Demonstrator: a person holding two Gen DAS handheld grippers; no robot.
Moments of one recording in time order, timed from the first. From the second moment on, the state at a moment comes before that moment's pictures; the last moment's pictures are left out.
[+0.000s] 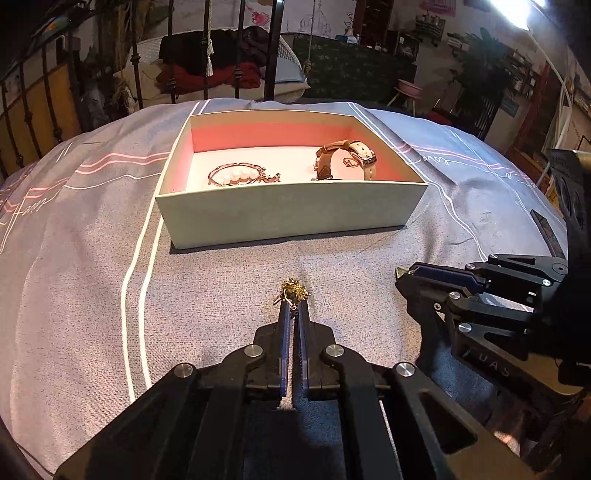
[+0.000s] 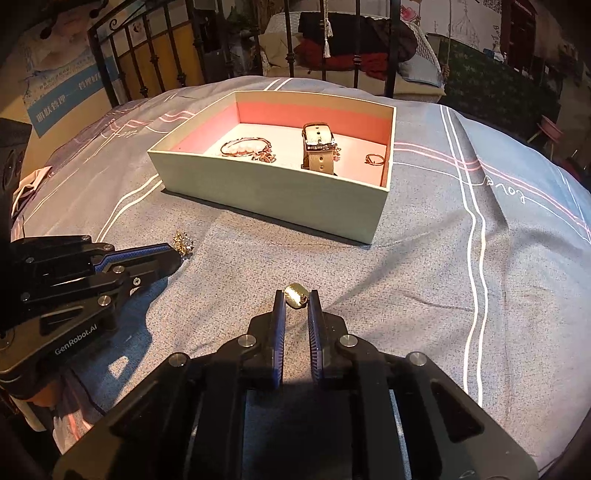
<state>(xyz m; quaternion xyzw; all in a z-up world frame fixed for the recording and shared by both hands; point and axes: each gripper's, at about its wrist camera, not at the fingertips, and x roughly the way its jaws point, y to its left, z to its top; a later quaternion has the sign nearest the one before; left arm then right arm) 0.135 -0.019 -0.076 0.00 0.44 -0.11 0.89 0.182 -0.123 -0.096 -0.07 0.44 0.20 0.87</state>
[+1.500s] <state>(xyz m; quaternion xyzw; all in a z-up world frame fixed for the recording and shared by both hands) 0.215 -0.012 -0.005 -0.03 0.40 -0.10 0.91 0.233 -0.106 -0.022 -0.05 0.33 0.19 0.92</state>
